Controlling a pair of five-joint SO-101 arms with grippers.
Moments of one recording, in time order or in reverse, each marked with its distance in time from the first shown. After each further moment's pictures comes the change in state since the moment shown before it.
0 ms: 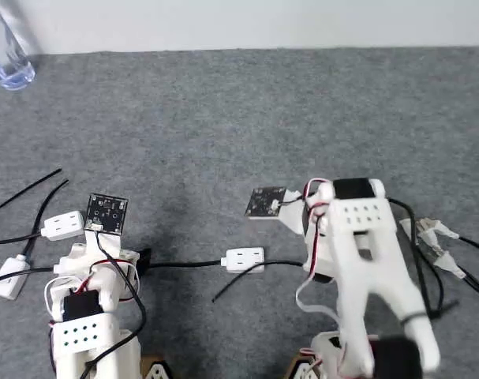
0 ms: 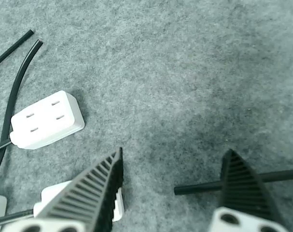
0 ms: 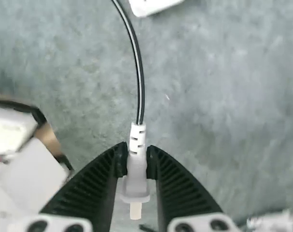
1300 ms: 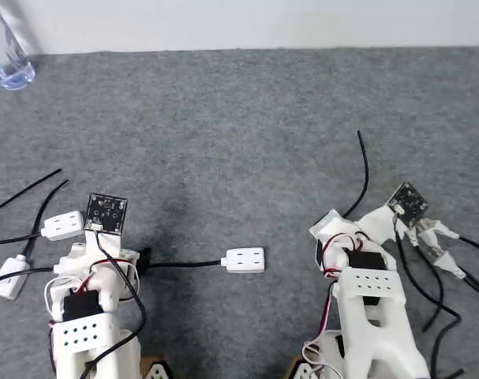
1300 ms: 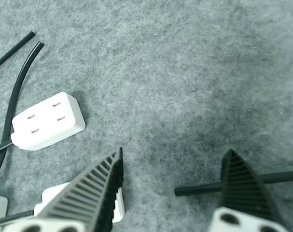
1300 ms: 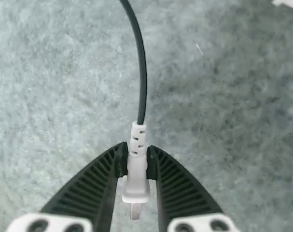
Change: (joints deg) left arm 0.0 0.0 0.0 -0.4 0.0; right arm 9.0 -17.7 37.2 -55.5 -105.8
